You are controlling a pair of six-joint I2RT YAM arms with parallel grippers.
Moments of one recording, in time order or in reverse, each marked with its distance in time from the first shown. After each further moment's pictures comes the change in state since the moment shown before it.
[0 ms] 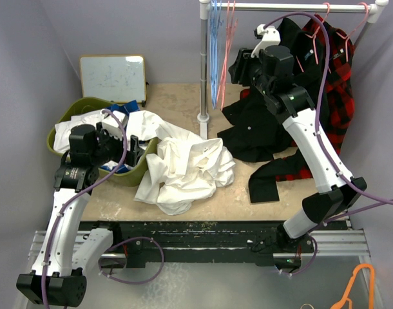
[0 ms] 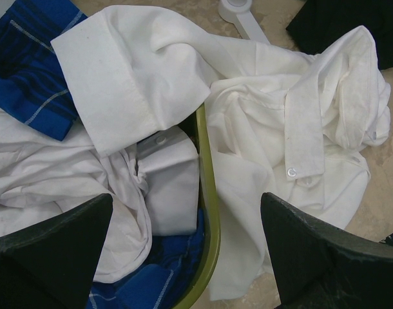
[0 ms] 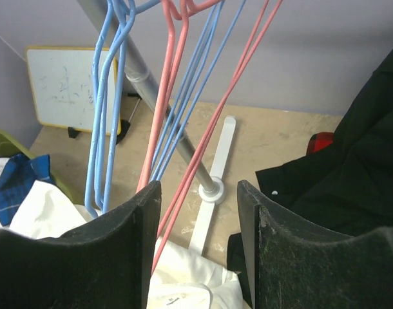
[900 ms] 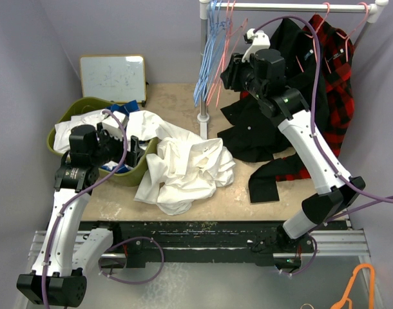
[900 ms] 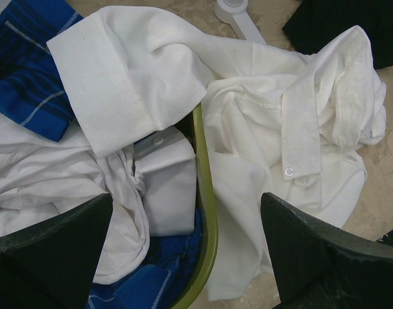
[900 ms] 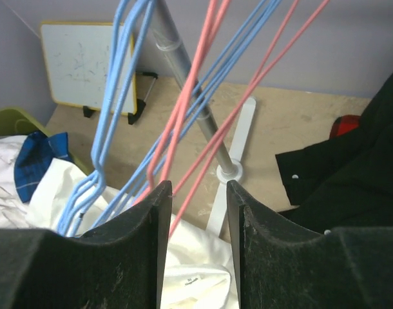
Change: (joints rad) left arm 0.002 -0.003 -0.006 0.000 0.015 0.000; right arm 0.065 0.000 0.000 -0.039 -0.001 0.035
